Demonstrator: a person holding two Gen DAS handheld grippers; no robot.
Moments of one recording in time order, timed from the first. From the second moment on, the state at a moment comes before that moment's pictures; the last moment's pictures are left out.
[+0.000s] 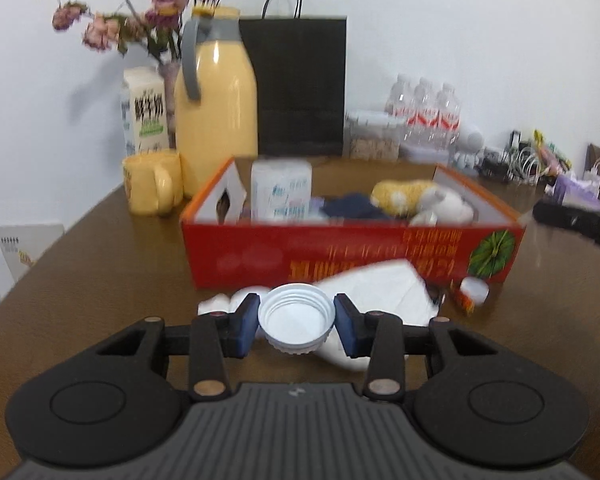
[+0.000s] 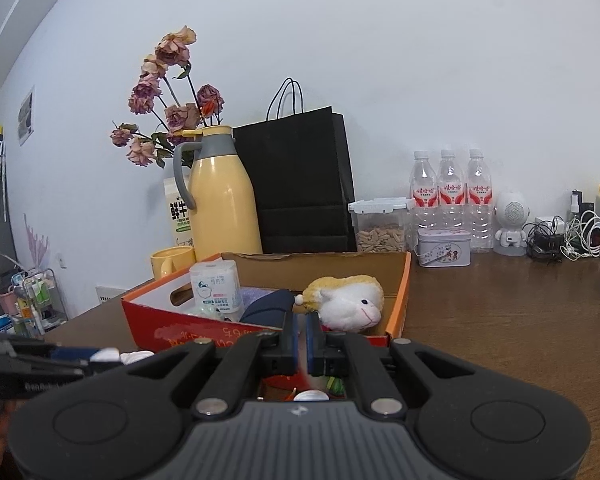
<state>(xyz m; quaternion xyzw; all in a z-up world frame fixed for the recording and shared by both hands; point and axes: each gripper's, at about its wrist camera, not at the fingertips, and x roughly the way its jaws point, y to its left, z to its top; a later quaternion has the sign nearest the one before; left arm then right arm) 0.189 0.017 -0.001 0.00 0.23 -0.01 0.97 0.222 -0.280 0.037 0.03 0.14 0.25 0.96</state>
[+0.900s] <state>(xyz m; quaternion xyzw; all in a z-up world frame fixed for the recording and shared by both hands) 0.328 0.016 0.043 -0.02 0.18 0.05 0.98 0.334 -0.198 0.055 0.02 0.15 0.22 0.96</state>
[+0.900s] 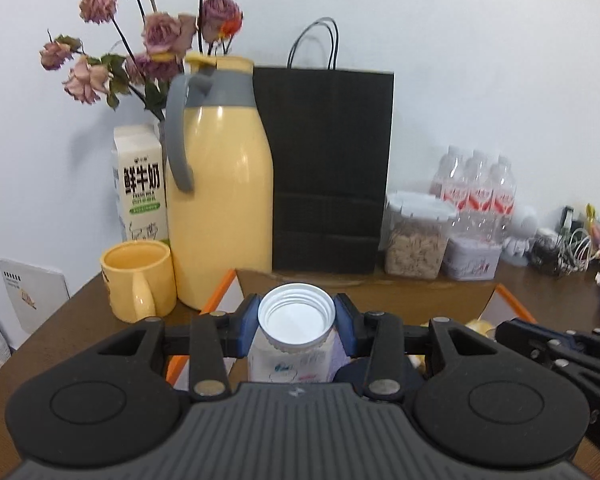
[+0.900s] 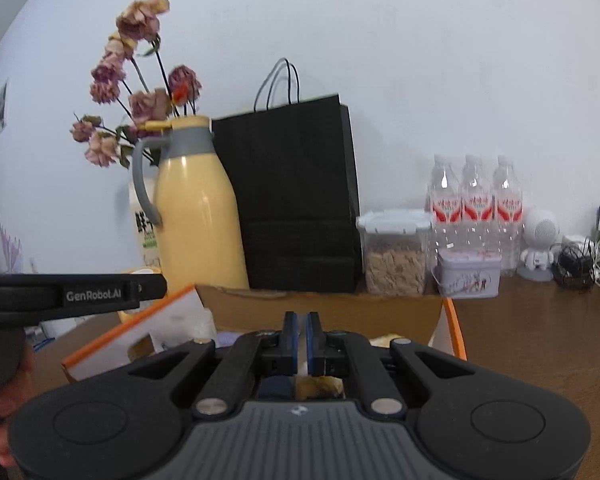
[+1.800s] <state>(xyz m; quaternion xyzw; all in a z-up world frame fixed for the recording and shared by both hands) 0.319 0.006 0.040 0.00 0.15 0.06 0.99 0.327 -0.203 0.045 0.01 0.18 0.19 0.97</state>
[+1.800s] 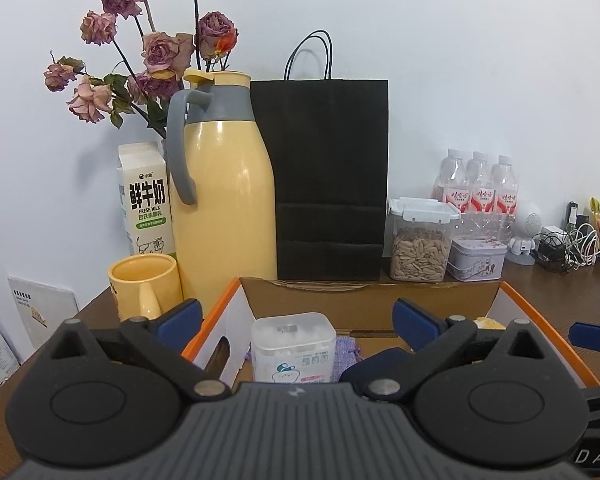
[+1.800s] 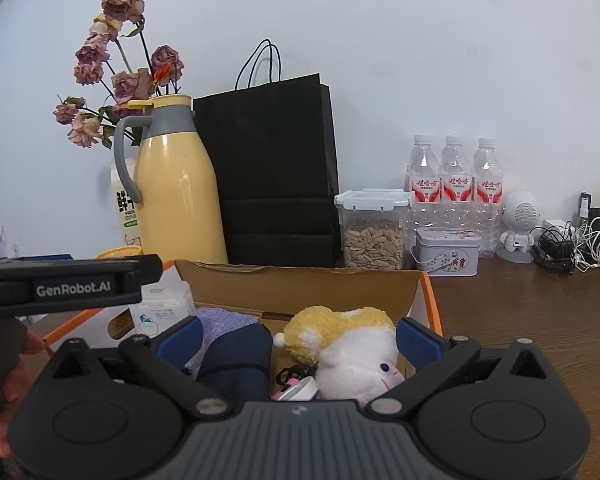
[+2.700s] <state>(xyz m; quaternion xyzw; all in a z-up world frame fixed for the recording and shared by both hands) 0.274 0.030 0.038 0.00 0.14 0.06 0.99 0.293 -0.209 0.047 -0.02 0.17 0.20 0.96</state>
